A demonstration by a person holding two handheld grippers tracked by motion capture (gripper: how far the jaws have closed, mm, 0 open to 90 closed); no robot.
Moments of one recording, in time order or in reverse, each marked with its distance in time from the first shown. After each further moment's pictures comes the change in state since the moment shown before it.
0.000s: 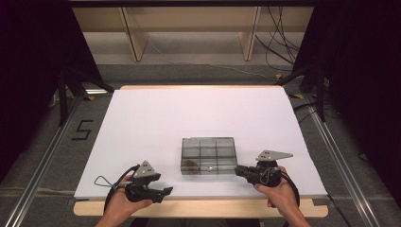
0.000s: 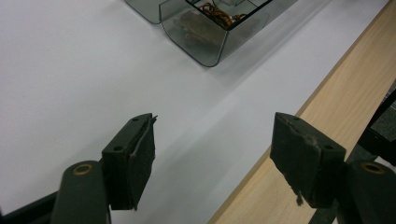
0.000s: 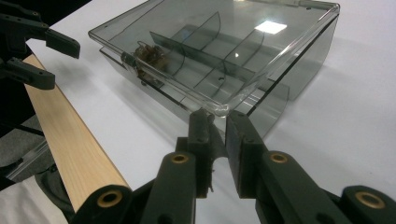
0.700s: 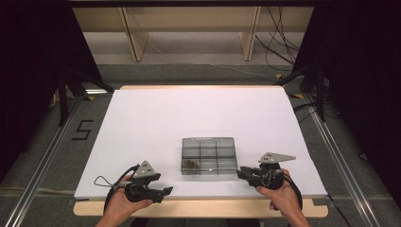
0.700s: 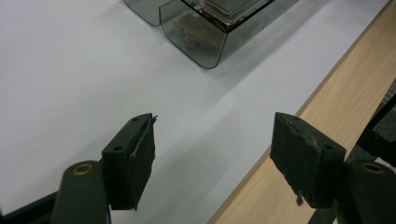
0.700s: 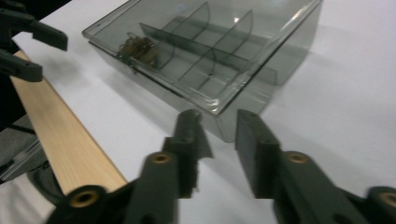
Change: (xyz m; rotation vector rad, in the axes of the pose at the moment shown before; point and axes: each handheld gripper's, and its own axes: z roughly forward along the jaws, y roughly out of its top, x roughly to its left) left arm 0.000 0.000 -0.001 0.001 0.007 0.004; right arm 0.000 -0.007 -0.006 0.003 -0.034 0.032
